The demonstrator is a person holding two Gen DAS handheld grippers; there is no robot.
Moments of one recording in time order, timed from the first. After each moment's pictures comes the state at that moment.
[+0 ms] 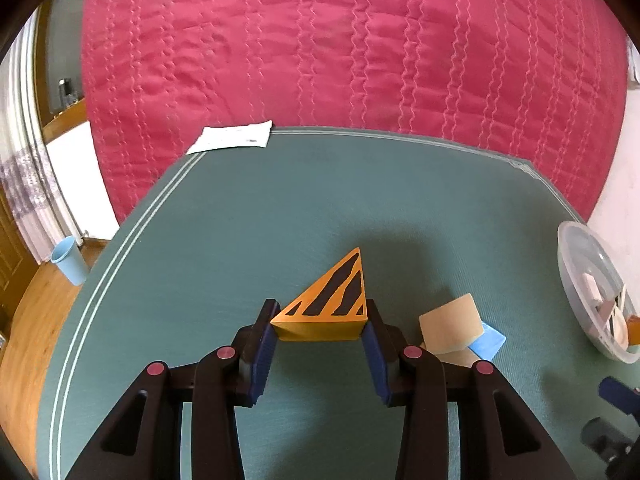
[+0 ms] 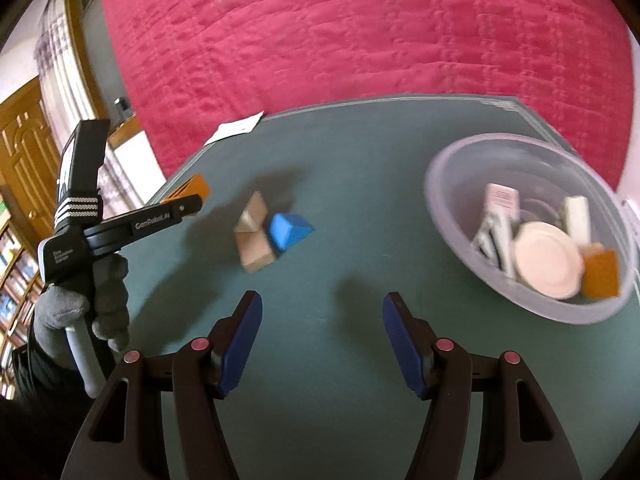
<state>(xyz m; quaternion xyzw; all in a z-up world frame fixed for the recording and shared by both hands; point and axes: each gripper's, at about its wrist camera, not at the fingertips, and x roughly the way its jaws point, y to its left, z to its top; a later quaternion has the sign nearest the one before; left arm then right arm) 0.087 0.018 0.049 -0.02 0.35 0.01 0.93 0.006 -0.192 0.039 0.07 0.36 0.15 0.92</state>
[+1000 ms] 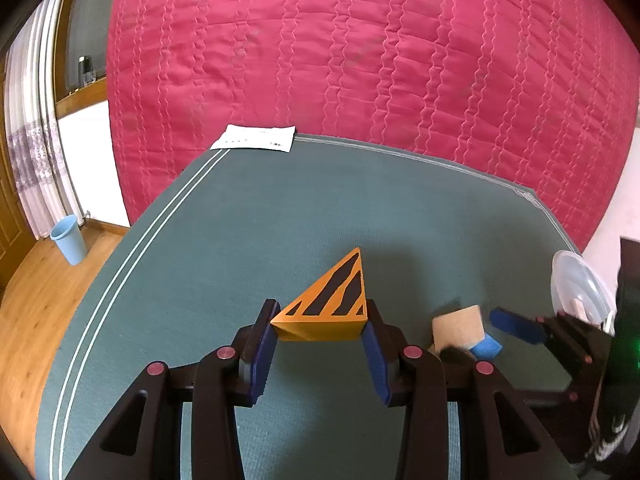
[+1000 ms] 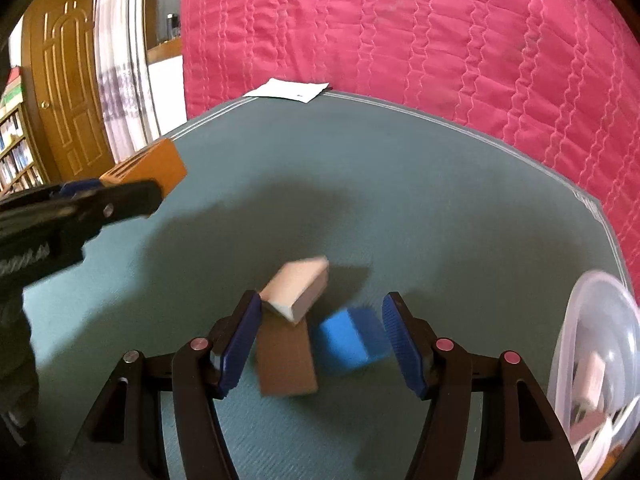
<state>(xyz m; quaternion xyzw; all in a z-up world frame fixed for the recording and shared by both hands) 0.075 0.045 0.061 -0.06 0.35 0.02 0.94 0.111 -0.088 0.027 -0.11 0.36 0.20 0.90</state>
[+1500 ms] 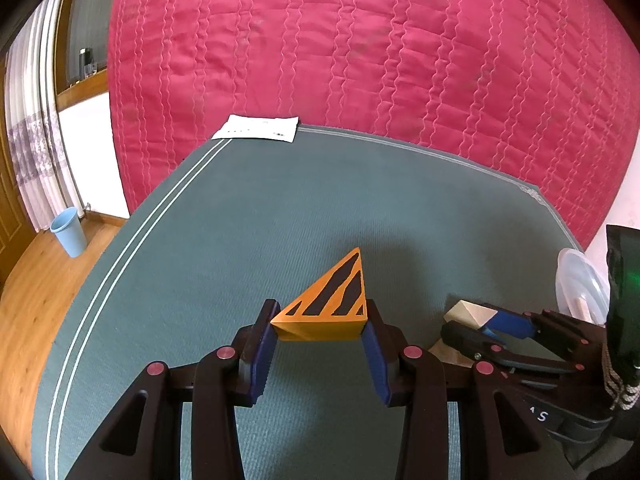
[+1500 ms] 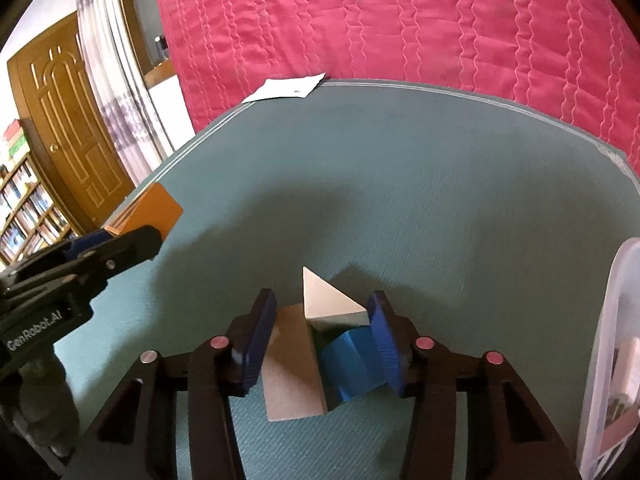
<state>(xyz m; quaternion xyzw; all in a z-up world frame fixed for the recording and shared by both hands) 0.077 0.046 0.056 -0.07 0.36 0.02 0.93 0.133 -0.101 0.020 -0.02 0.40 0.24 0.89</state>
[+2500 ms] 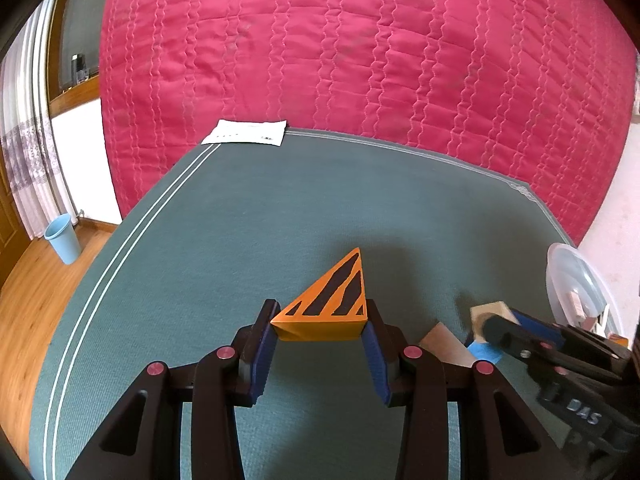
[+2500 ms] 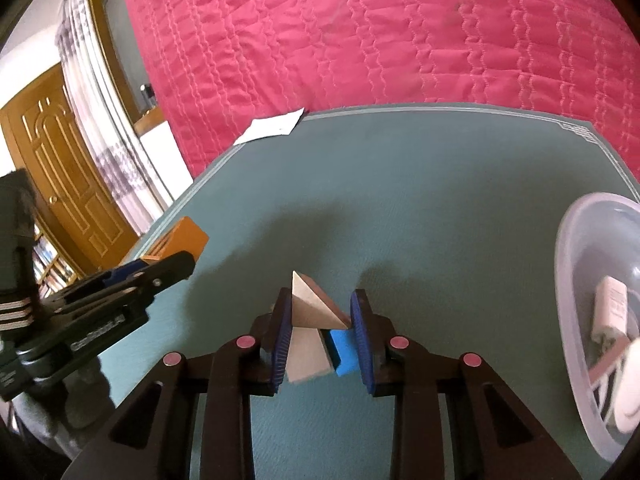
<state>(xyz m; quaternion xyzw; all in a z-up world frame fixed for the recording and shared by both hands) 0.071 0.042 0.057 -0.06 0.35 0.00 0.93 0.091 -0.132 0.043 0.06 0.36 0.21 0.91</state>
